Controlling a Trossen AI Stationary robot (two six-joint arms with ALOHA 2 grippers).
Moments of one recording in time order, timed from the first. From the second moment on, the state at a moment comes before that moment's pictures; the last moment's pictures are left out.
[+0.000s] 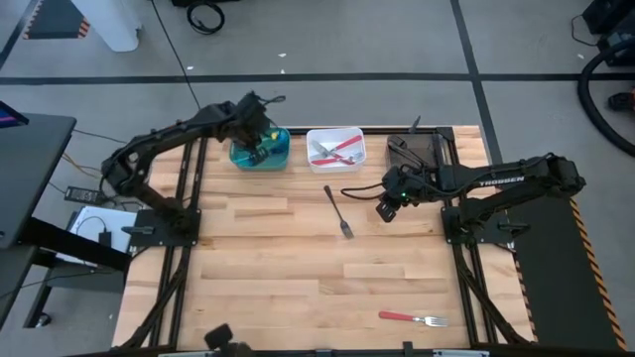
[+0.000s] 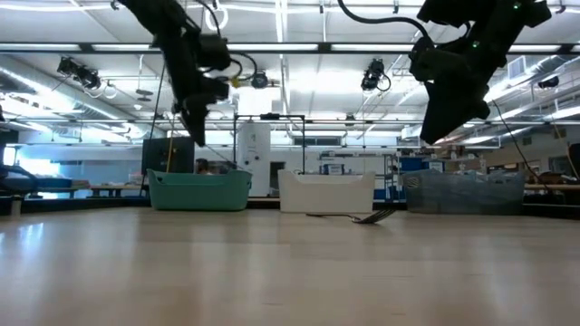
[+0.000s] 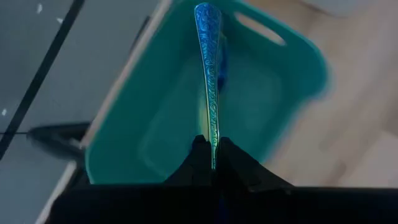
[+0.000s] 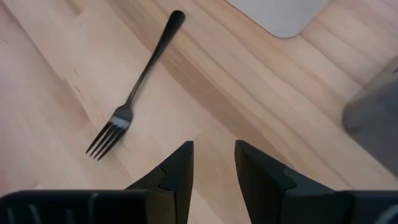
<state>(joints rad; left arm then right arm) 0.72 1.53 1.20 -0.81 -0.13 0.22 -0.05 1.10 0.74 -0.65 0.27 0.65</state>
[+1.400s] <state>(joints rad) 0.66 1.61 1.28 -0.97 0.19 0.14 0.32 1.10 0.74 -0.54 0.02 1.06</state>
